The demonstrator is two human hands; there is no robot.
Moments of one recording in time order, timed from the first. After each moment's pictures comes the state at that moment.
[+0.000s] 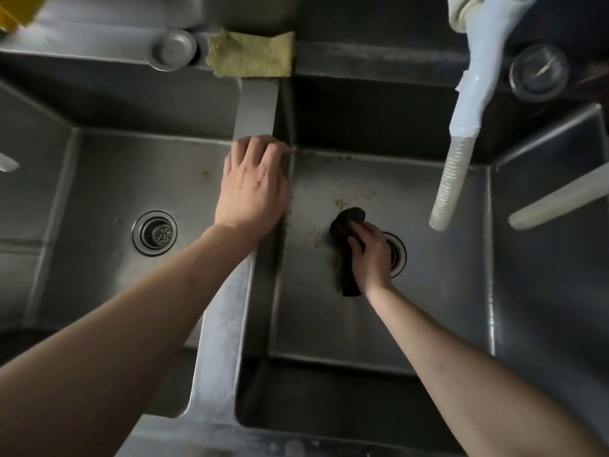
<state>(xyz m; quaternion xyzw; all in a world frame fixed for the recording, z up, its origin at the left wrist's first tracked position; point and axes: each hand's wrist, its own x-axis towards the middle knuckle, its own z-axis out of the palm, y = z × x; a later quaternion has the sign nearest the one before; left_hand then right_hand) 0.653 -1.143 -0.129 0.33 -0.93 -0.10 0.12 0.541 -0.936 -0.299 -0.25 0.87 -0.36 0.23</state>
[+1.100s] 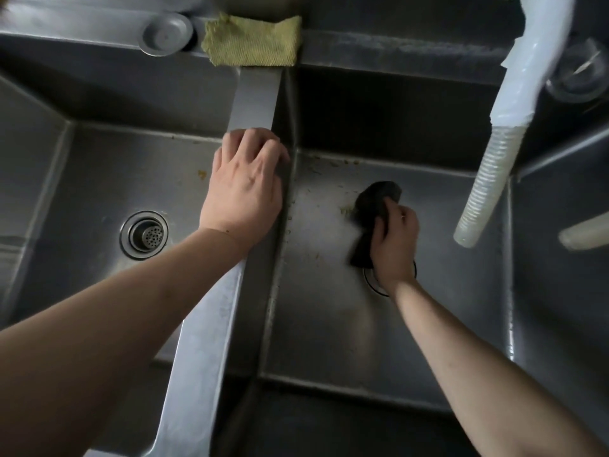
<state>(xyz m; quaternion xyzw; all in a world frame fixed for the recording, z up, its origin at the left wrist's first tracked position) 0.652 -1.145 -0.134 0.33 -0.93 -0.11 0.13 0.481 -0.954 -0.327 -0.28 0.89 -0.35 0.08</state>
